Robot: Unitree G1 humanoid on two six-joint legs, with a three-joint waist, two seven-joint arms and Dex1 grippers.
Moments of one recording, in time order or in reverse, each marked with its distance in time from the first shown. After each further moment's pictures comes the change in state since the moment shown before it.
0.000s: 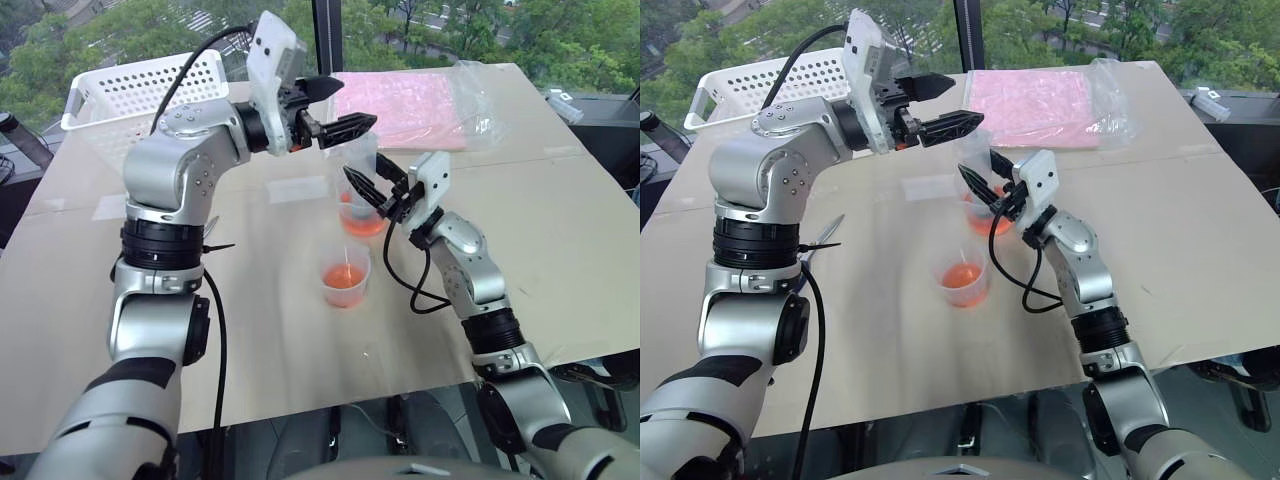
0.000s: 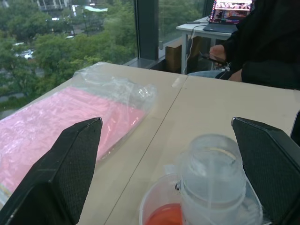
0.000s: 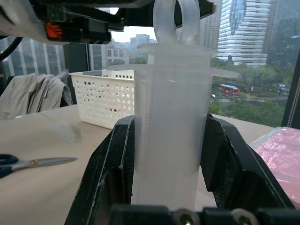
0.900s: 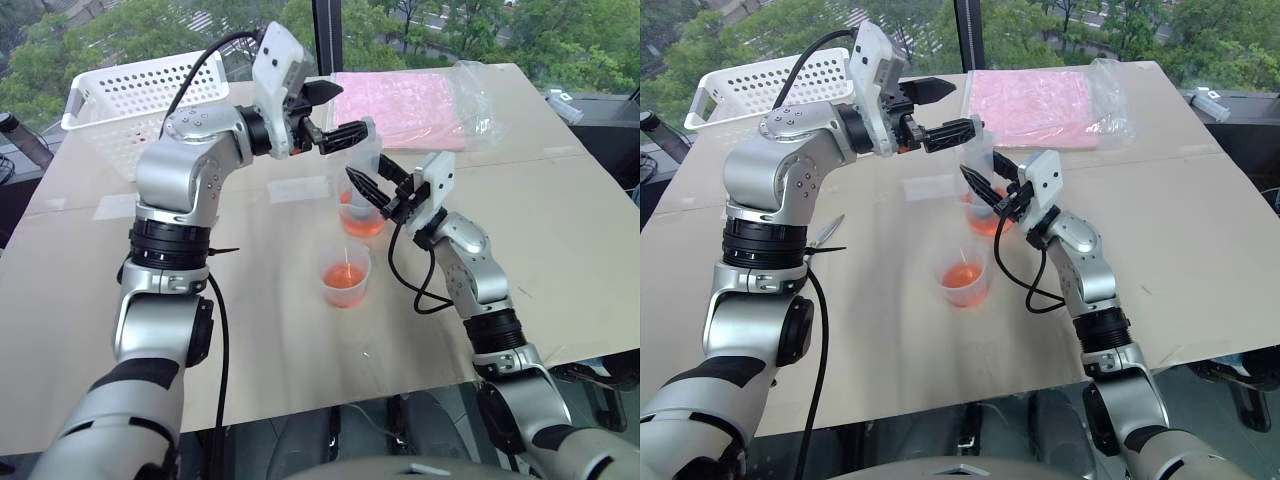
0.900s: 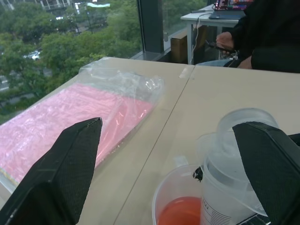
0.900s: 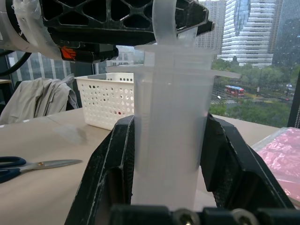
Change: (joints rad) left arm 0.015 -0.021 -0.012 0.040 0.102 -0.106 -0.049; right arm -0.007 0.003 -0.020 0.007 0.007 0.014 0.039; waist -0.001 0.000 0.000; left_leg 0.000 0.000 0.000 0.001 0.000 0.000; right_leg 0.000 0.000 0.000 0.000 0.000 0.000
